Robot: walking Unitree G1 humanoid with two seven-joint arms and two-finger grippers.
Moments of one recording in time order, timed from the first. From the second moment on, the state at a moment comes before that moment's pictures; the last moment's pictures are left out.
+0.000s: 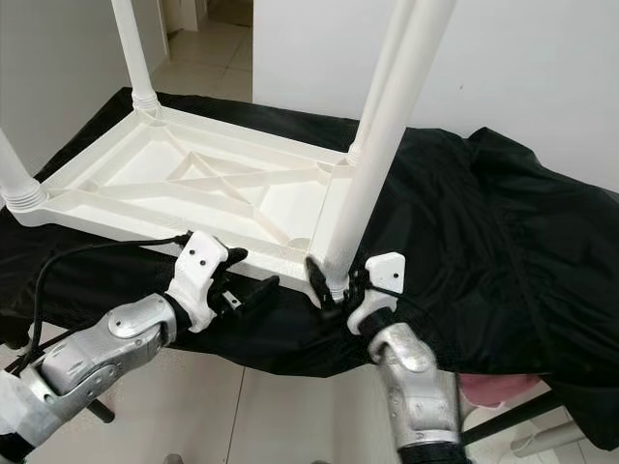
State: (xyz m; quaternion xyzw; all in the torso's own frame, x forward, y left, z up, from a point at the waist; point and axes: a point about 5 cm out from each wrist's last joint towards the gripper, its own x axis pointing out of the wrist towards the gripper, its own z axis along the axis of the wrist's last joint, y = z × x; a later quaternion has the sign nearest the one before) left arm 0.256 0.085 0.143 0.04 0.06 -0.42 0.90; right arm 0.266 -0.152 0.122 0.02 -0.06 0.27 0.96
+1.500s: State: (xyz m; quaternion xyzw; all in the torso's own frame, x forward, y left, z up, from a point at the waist) left arm 0.261 0.073 0.140 0.06 0.05 -0.43 0.90; right arm 0.290 -0.134 0.110 0.02 -0.05 0.17 0.98
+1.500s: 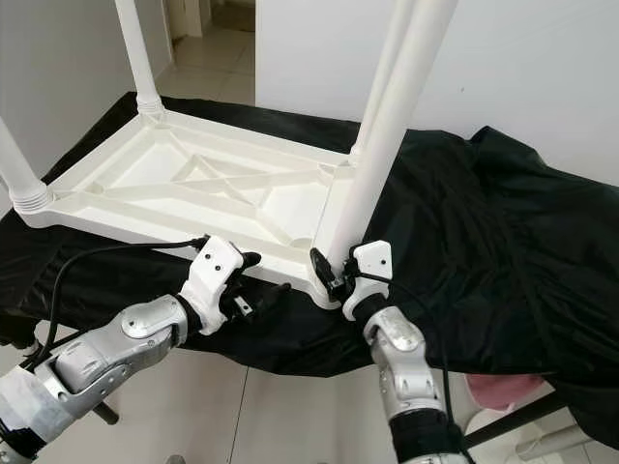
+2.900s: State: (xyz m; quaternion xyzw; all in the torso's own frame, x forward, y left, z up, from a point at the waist) left arm 0.267 0.076 0.144 0.06 0.04 -0.42 0.91; right arm 0.286 -0.152 0.123 0.00 -0.05 0.32 0.94
